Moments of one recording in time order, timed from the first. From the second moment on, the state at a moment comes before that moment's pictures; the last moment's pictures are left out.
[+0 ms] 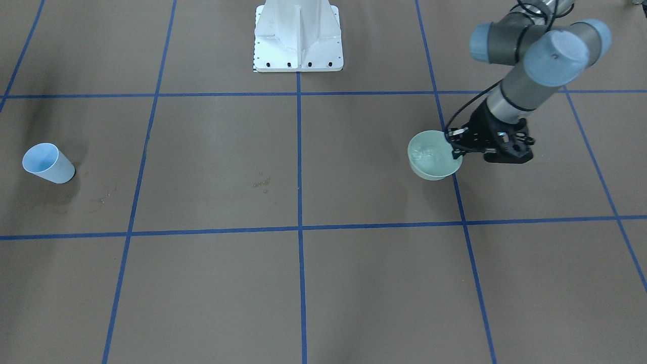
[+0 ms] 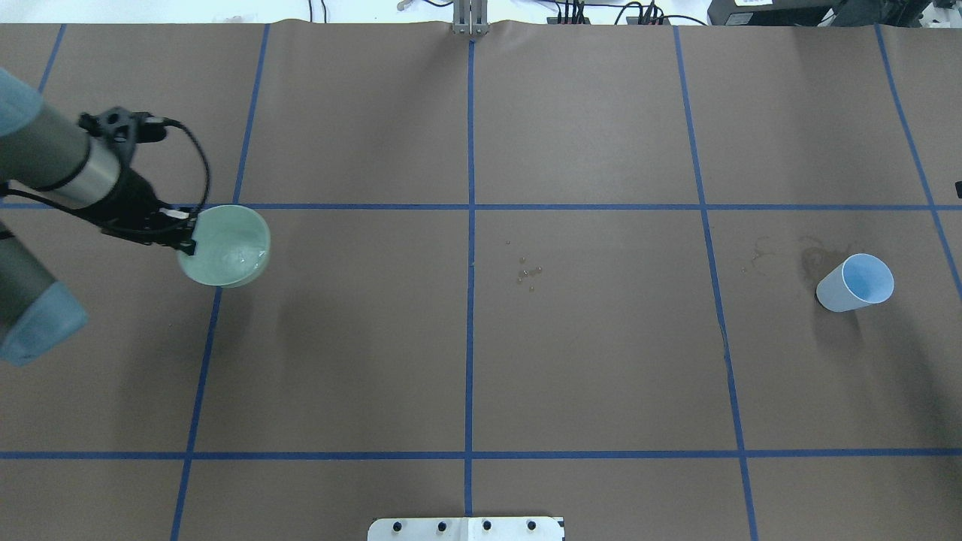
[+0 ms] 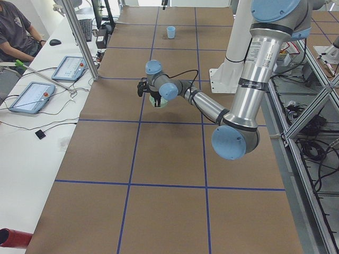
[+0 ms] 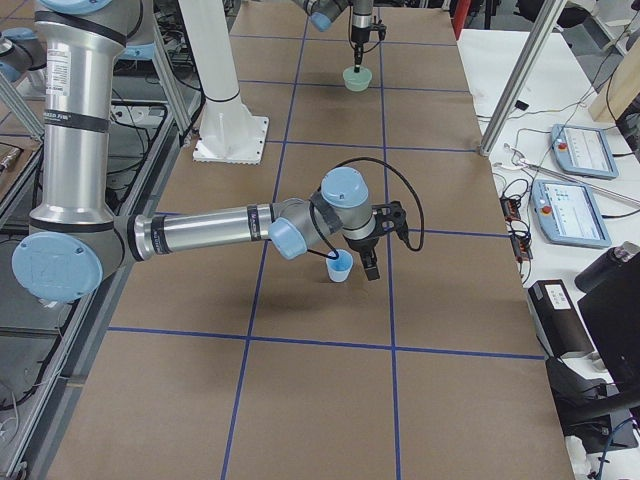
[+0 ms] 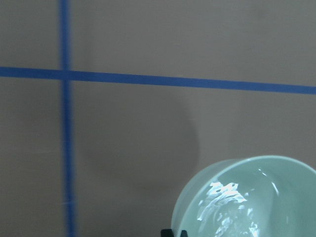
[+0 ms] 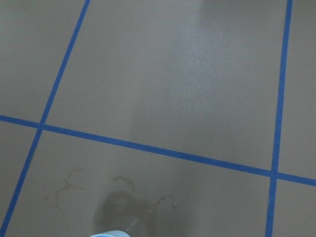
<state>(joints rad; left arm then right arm) -0.93 -1.73 -1.84 -1.78 -2.25 -0.83 1.38 -1.69 1.83 -1.12 2.31 0.36</state>
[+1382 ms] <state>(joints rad) -1.07 -1.51 -1.69 -1.91 -2.29 -0.53 1.38 -1.69 1.83 -1.17 2.31 0.36</state>
